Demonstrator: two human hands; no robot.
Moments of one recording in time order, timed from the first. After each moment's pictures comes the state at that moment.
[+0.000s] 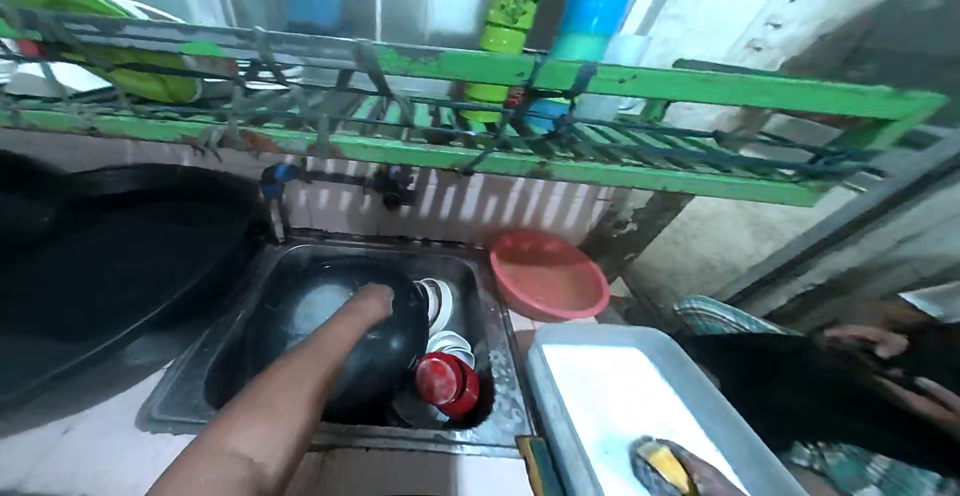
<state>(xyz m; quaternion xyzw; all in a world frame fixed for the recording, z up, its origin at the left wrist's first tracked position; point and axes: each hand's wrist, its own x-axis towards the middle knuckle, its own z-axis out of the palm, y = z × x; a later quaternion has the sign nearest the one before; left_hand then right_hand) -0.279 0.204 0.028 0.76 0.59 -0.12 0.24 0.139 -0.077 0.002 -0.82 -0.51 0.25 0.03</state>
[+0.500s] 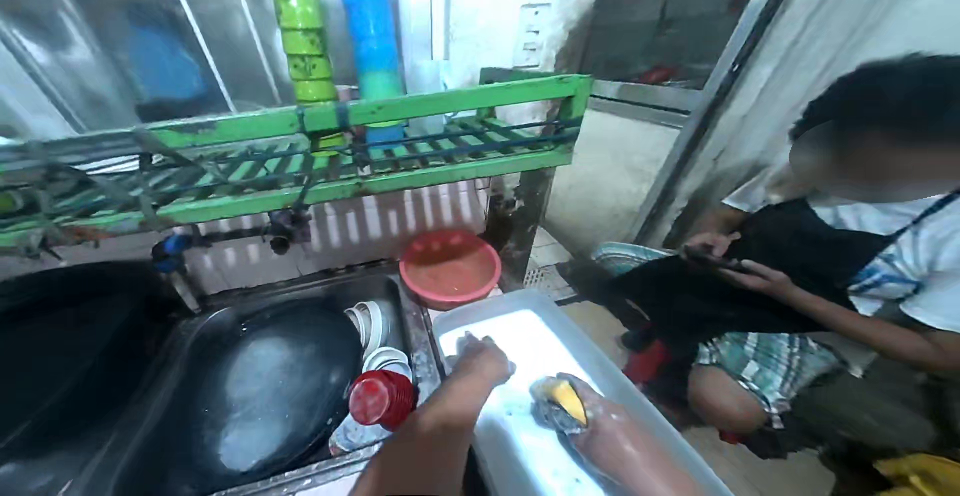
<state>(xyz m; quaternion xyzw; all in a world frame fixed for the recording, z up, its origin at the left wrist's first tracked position) 0.029 0.061 0.024 0.80 0.49 -0.13 0.31 0.152 -0.099 0.019 -0.82 -0.50 0.26 0.11</state>
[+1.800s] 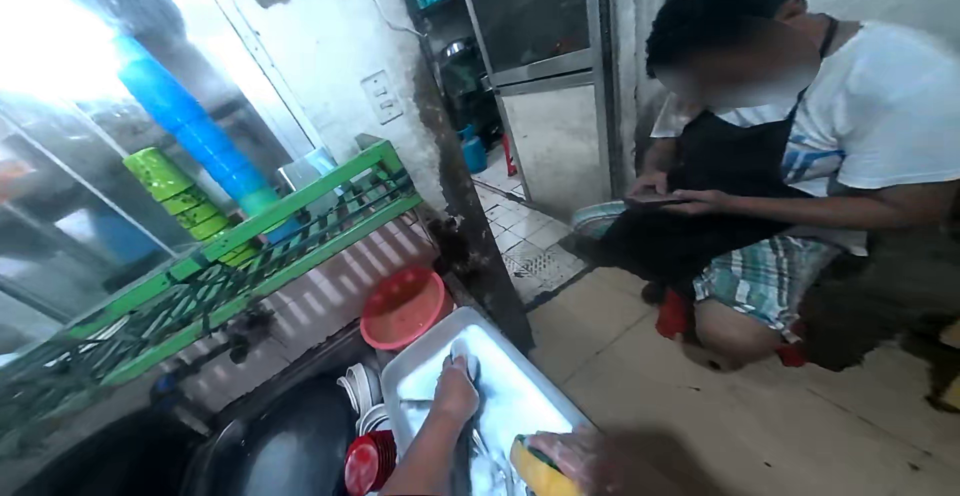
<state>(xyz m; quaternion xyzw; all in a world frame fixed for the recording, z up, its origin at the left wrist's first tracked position) 0.091 0.034 0.009 0.82 0.52 -0.08 0.22 0.208 -0.190 0.009 -0.63 -0.70 0.18 0.29</state>
